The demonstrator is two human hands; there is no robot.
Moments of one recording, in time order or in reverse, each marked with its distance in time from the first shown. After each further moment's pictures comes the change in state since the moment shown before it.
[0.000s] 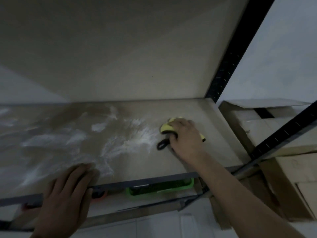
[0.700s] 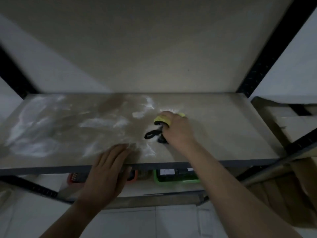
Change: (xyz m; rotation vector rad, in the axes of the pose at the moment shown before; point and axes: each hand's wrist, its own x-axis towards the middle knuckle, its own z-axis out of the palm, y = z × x) left_hand -0.014 -0.026 -0.016 -0.160 -0.029 0.088; right_hand -0.001 -0.142 0.015 0.273 -0.142 0.079
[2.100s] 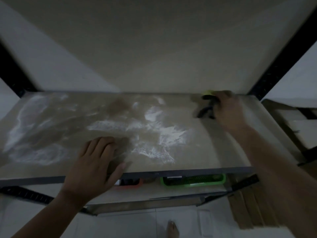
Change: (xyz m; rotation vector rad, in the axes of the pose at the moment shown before) left_hand 0.016 -0.079 -0.029 0.188 -0.001 0.045; right_hand 0.065 0.086 -0.058 -0.376 0.368 -0.088
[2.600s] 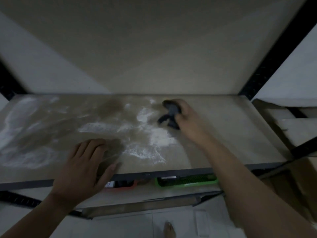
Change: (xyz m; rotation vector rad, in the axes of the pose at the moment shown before) left_hand 0.000 0.000 -0.001 -0.024 -0.038 -0.010; right_hand -0.037 -0.096 0.009 0.806 -0.260 0.102
